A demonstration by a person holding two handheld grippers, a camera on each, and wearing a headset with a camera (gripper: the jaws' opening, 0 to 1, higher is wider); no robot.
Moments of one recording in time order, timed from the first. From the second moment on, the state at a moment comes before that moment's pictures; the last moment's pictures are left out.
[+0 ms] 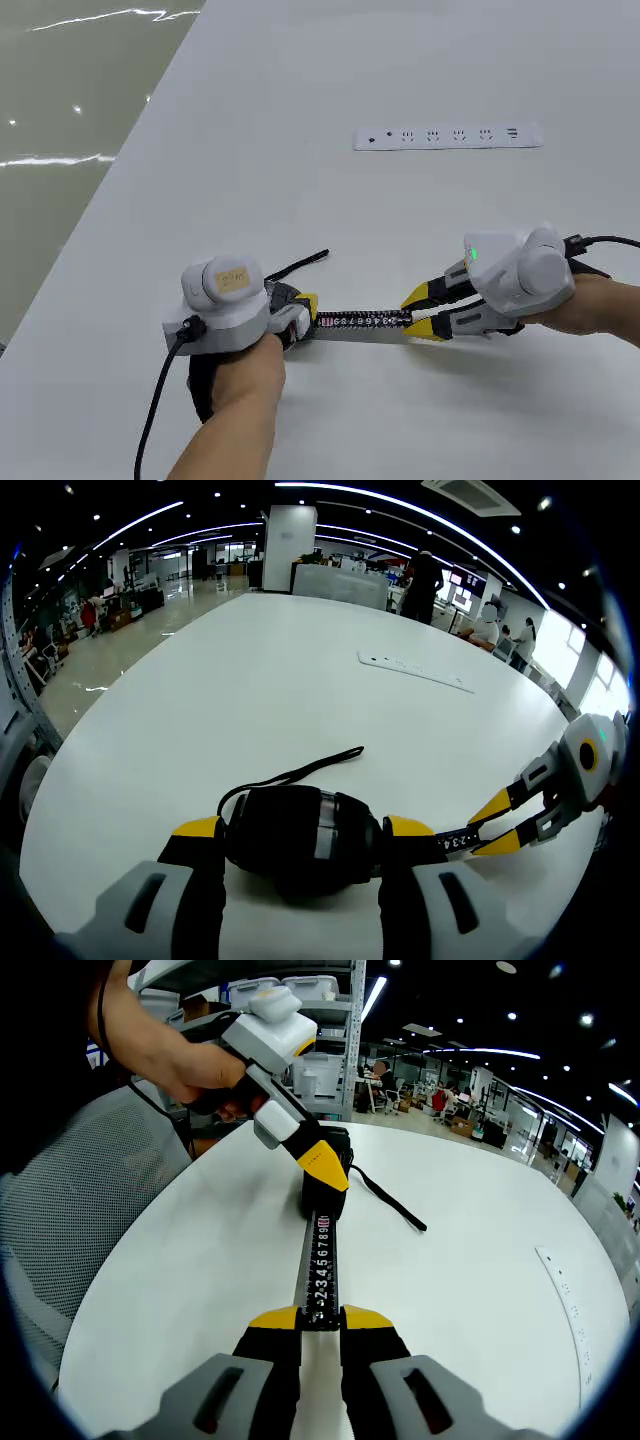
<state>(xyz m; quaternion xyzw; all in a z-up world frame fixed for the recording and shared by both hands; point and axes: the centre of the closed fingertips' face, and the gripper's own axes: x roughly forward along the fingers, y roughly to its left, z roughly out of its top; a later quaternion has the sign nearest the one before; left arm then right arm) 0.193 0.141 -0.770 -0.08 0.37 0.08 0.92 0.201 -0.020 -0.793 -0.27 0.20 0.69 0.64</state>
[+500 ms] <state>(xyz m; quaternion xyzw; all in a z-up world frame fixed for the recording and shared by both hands) 0.191 0.140 -0.768 -0.09 0.37 0.08 0.92 0.200 -0.009 -0.791 -0.27 0.19 0.69 0.64</state>
